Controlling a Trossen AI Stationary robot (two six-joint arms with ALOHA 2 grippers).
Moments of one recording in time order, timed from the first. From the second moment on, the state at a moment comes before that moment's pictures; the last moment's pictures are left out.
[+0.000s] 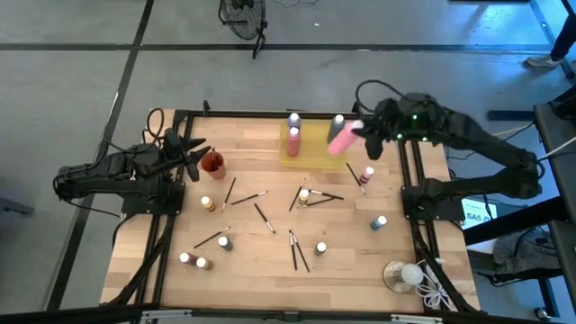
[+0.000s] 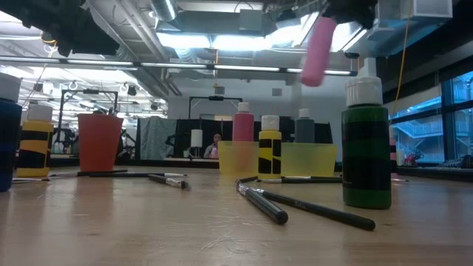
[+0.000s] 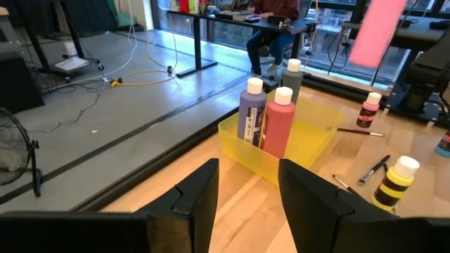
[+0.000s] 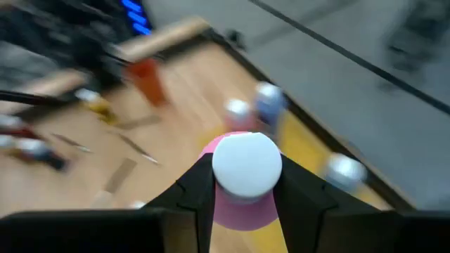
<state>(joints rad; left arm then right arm) 0.09 0.23 0.51 -0.56 -0.56 -0.22 -0.32 1.00 1.22 -0.74 0.04 0.22</state>
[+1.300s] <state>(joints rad) 0.09 0.23 0.51 -0.56 -0.72 -0.14 -0.34 1.30 0.97 -0.49 0.34 0.30</state>
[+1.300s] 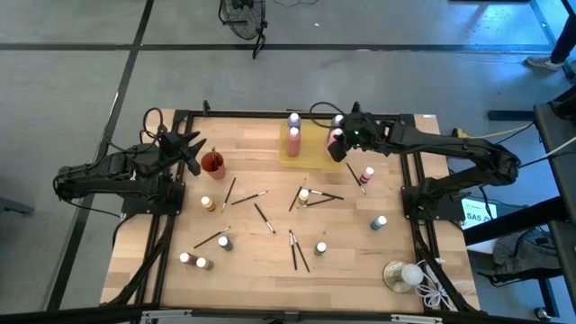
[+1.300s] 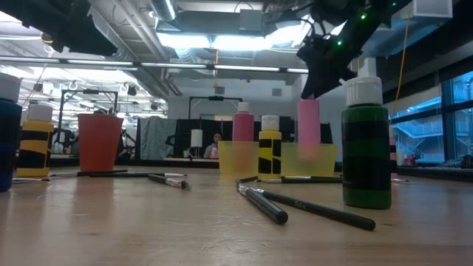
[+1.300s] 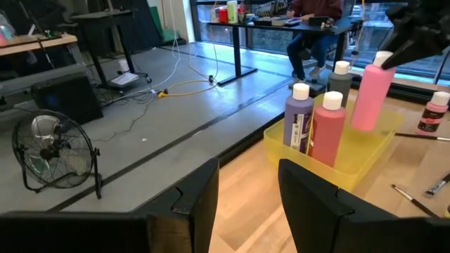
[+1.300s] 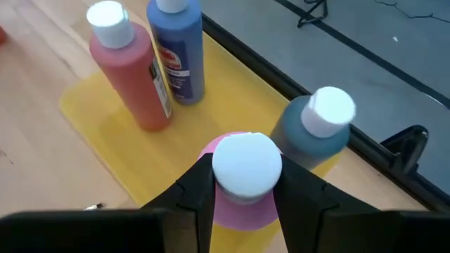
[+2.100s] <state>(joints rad) 0.09 0.23 0.51 -0.56 -0.71 -0.14 -0.37 1.35 0.97 -0.46 0.38 0.34</state>
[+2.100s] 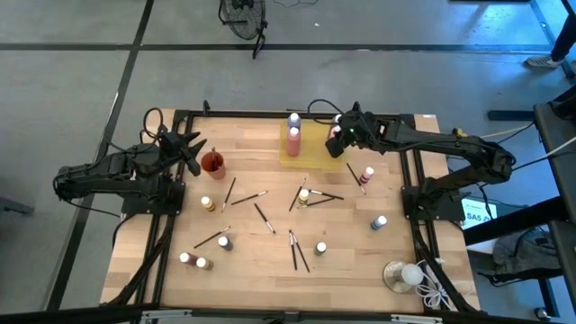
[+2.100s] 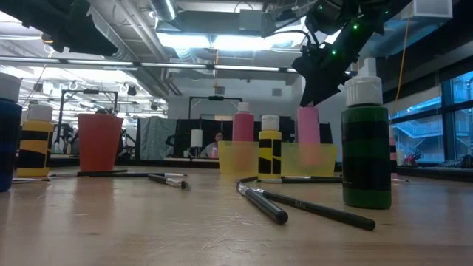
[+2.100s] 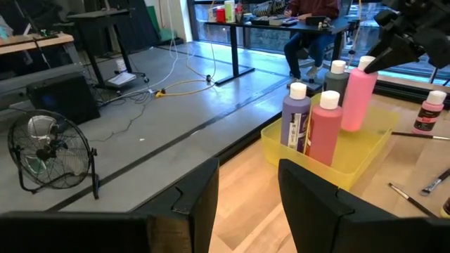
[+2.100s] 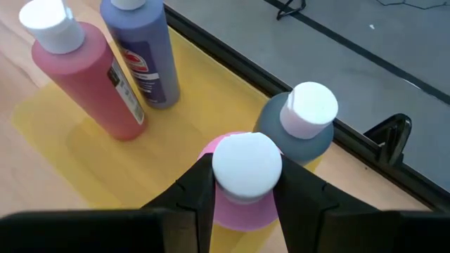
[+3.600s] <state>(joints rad) 0.09 0.23 0.51 -0.56 -0.72 -0.14 -0.38 1.34 0.89 -0.36 0.32 0.36</state>
